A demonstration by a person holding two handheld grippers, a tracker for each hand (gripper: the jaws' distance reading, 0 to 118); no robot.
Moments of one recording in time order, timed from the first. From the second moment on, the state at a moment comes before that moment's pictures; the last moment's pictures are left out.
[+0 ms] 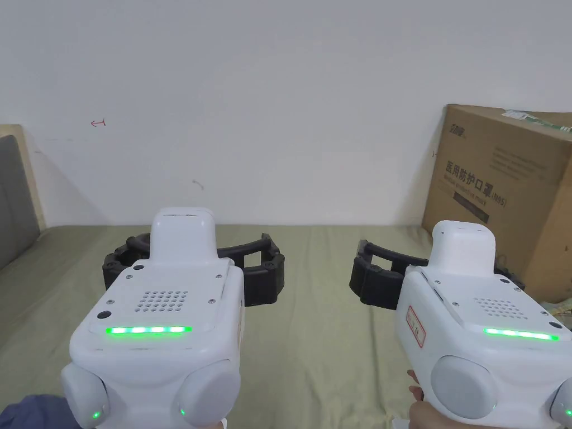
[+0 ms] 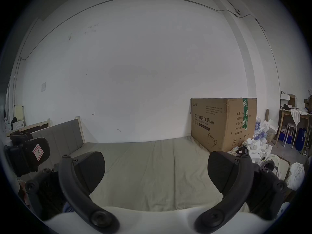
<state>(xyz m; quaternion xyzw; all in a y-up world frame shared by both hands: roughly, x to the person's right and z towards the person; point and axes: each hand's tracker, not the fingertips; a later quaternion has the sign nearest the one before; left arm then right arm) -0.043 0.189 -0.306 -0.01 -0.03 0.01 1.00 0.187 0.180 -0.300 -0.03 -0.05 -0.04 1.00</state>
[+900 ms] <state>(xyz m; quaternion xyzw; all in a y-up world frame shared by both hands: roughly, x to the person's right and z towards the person) -0.043 0.187 -0.307 -0.02 -0.02 0.00 1.00 0.182 0.182 -0.298 -0.03 -0.04 -0.04 1.00</state>
